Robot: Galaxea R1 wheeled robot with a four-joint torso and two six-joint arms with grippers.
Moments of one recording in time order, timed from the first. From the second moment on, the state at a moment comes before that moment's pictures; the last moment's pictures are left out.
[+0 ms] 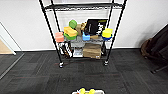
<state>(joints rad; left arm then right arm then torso) 0.85 2.50 -1.87 -0.33 0.05 -0.06 -0.83 2.57 -1.87 0.14 -0.08 0.43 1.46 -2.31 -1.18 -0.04</state>
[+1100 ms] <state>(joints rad) 0.82 2.41 -1.73 -0.40 0.02 -0.06 -0.83 2.52 -1.77 0.13 -0.04 0.44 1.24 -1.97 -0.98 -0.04</state>
